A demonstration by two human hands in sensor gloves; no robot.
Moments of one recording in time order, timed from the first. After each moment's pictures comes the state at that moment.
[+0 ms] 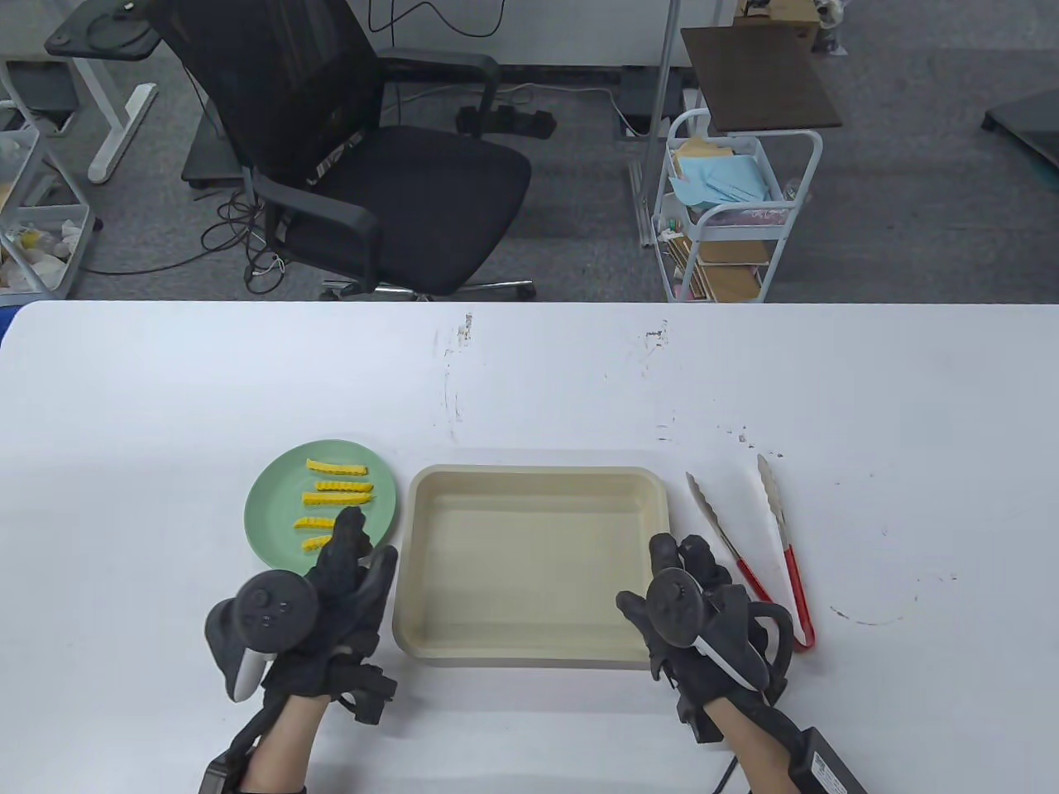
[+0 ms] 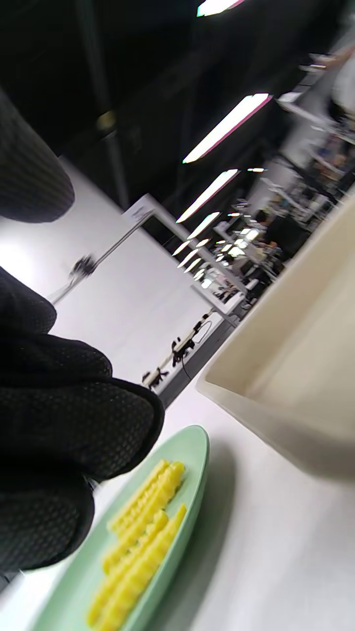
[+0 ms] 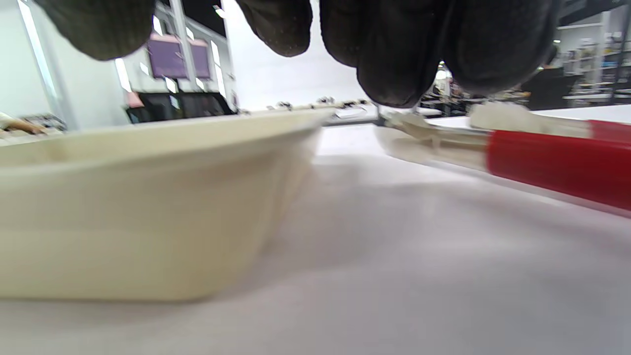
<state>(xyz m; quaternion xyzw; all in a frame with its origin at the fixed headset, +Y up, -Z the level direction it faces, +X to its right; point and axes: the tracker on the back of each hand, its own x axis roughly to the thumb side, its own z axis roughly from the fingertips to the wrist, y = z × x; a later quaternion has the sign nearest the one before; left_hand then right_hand) -0.235 -0.708 -0.242 0.09 -0.08 0.28 0.95 0.138 -0.720 -0.250 0.04 -0.03 1.00 0.08</state>
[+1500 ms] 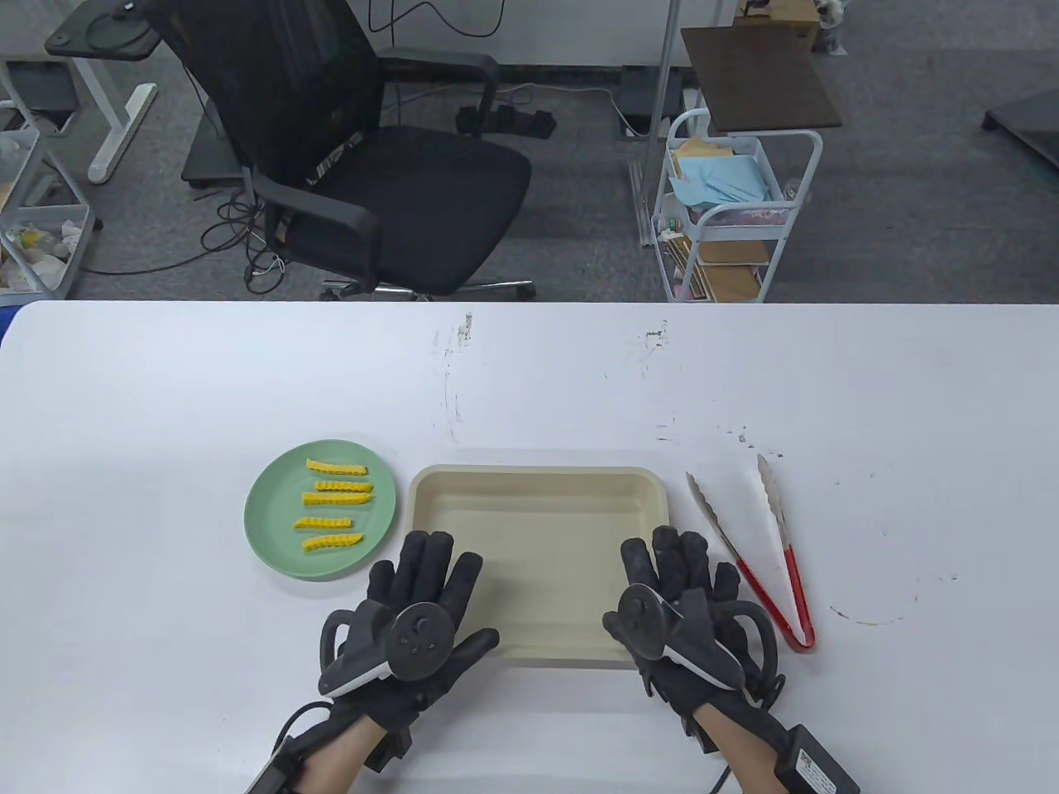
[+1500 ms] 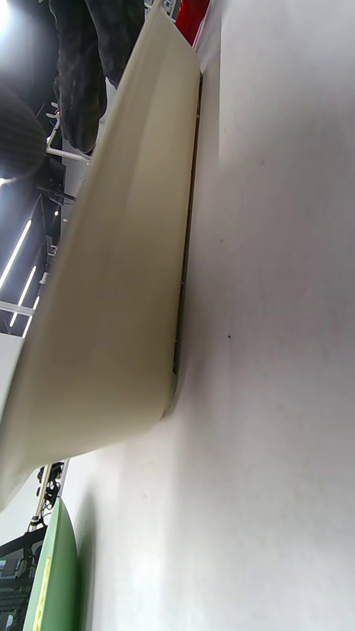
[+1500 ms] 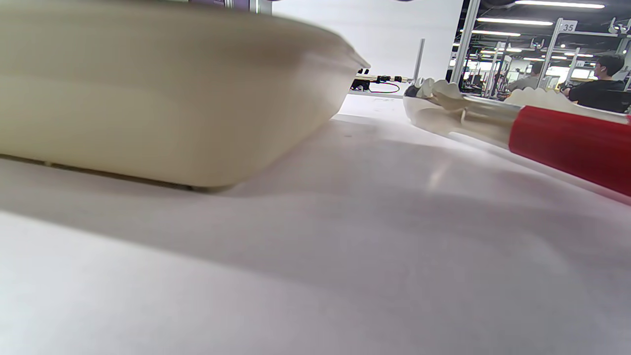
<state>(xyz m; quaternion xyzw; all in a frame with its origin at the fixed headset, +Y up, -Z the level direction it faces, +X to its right) -0.167 -0.744 -0.238 -0.08 -0.21 0.10 0.97 0.120 -0.737 -0.249 0.07 0.03 1.00 -0.02</state>
